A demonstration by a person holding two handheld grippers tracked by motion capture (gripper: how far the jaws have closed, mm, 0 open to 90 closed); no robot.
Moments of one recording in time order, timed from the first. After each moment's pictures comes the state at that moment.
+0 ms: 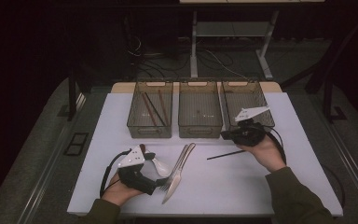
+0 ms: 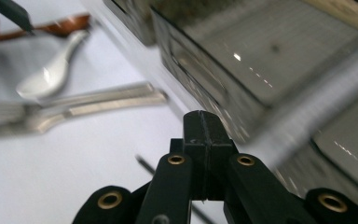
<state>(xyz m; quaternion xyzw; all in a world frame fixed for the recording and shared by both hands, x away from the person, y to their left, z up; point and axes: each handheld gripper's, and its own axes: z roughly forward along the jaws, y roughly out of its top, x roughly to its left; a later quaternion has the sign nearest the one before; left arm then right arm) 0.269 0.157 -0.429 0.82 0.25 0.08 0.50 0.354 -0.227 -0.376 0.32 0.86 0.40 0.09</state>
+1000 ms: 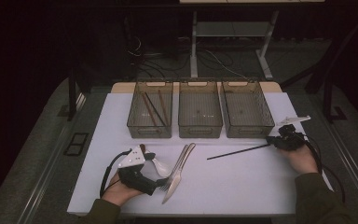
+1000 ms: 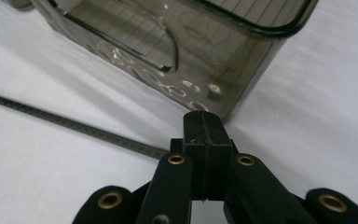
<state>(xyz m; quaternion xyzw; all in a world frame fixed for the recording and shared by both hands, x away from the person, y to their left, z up) 0.269 0.157 -0.429 0.83 0.24 0.08 0.50 0.369 -0.358 -0.439 0.48 0.81 0.30 0.15</state>
